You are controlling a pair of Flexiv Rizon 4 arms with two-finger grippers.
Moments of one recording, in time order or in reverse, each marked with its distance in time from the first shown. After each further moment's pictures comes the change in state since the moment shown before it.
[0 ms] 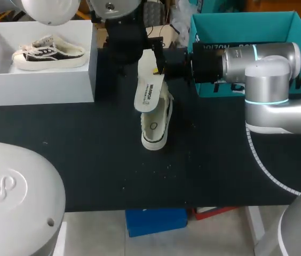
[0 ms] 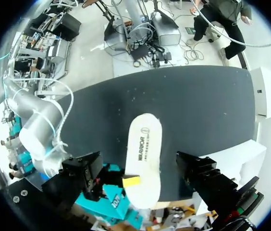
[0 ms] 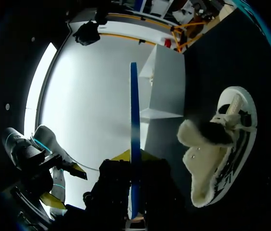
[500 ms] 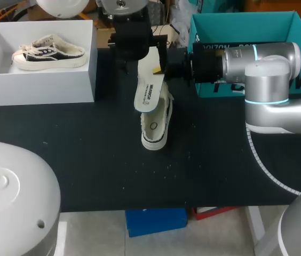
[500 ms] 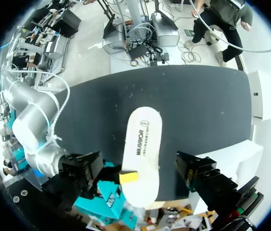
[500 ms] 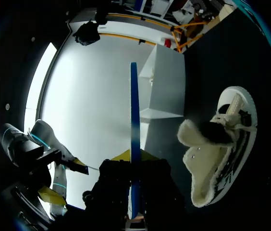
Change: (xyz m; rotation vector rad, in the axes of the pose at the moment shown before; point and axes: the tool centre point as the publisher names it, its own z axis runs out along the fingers) left arm 0.001 0.020 0.008 -0.001 0.035 -0.030; right arm 0.000 0.000 0.000 0.000 0.000 0.000
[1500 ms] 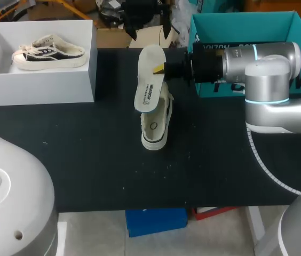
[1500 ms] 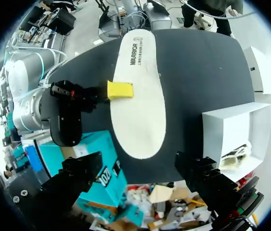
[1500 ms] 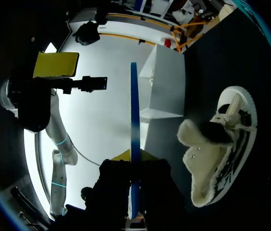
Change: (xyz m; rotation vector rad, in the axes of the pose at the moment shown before) left arm -0.002 0.161 0.035 -0.014 -0.001 0.065; right arm 0.000 0.000 0.000 0.000 -0.001 0.000
